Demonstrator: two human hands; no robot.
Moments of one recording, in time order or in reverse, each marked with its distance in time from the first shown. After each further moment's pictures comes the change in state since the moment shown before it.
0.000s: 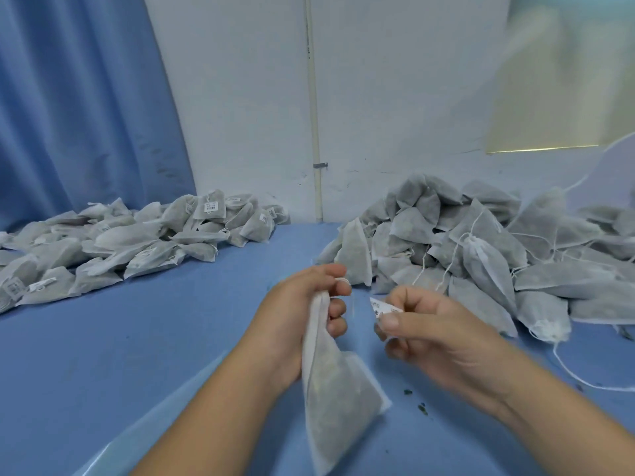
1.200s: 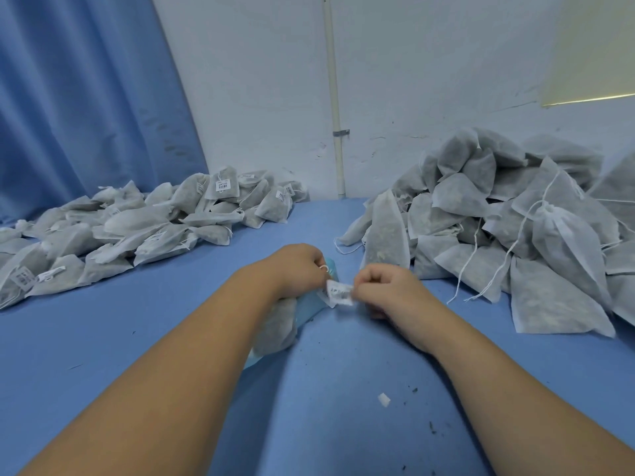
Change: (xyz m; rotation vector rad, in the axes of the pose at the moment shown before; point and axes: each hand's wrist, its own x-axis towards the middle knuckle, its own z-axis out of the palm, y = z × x) left_hand 0.132 0.020 -0.077 1.690 0.015 0.003; right_hand 0.133 0.081 -0.017 -0.351 0.220 0.009
